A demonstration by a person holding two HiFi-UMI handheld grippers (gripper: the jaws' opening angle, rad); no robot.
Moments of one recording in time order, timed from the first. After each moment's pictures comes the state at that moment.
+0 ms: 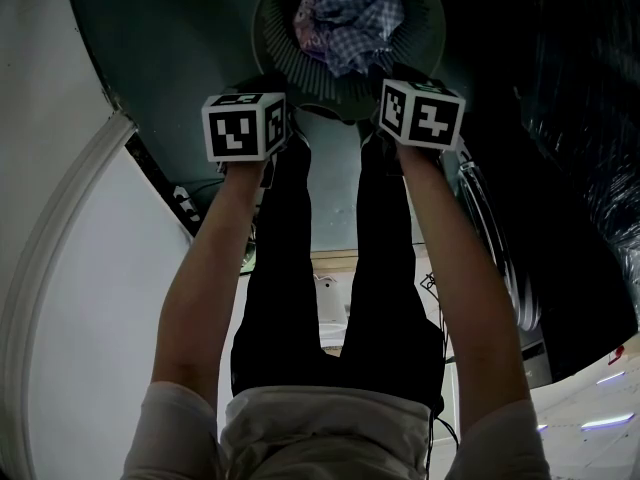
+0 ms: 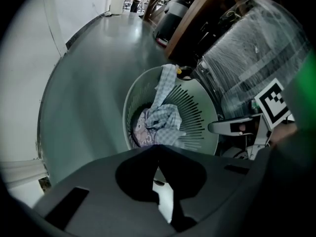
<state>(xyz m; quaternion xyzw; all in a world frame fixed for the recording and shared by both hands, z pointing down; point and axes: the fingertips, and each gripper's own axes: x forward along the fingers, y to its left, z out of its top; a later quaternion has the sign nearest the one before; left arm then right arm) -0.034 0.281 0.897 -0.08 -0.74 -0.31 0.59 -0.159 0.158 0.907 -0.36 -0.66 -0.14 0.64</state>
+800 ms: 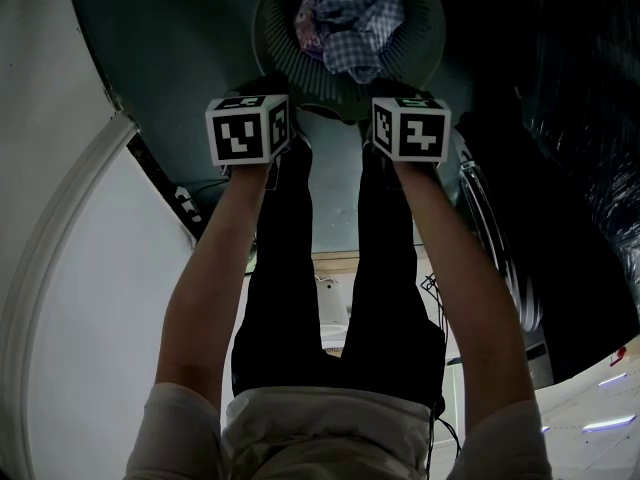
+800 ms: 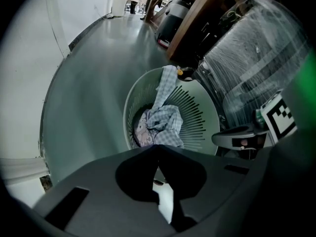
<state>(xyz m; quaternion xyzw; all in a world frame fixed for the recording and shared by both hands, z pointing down) -0.034 0.279 0.893 -0.10 -0.74 -0.31 0.58 -0.124 0.147 0.908 -0.40 -0.62 -0.16 0.65</state>
